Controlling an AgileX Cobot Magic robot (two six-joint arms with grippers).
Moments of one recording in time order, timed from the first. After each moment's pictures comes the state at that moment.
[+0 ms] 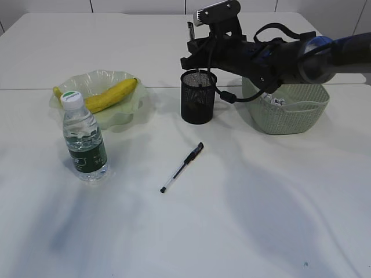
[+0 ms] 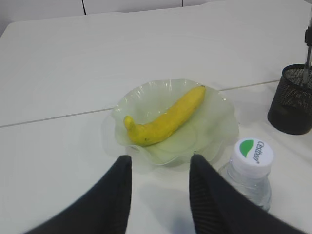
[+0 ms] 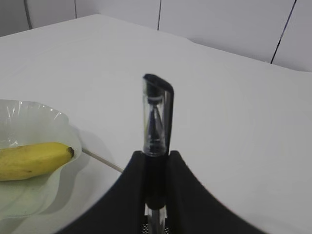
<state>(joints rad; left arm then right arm) -0.11 1.12 -0.53 0.16 -0.20 -0.17 0.28 2.29 -1.72 -0.48 -0.30 0.29</state>
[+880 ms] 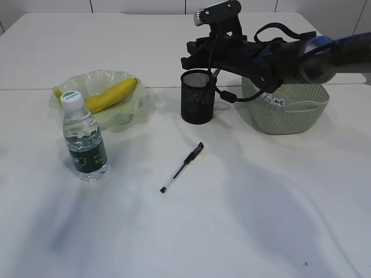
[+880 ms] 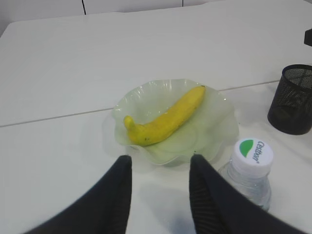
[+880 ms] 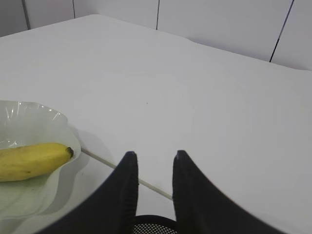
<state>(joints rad) -0.11 1.12 -0.53 0.16 -0.20 -0.17 0.28 2.29 -1.72 -0.47 -0.29 0.29</state>
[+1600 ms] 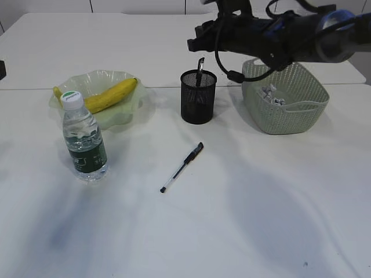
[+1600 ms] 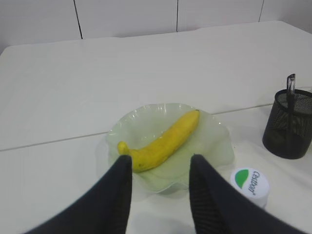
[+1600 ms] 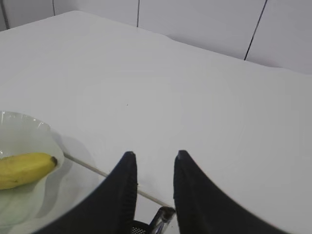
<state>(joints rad) -0.11 1.16 -0.53 0.16 -0.33 -0.17 0.28 2.20 -1.72 -0.47 -0.16 0.29</state>
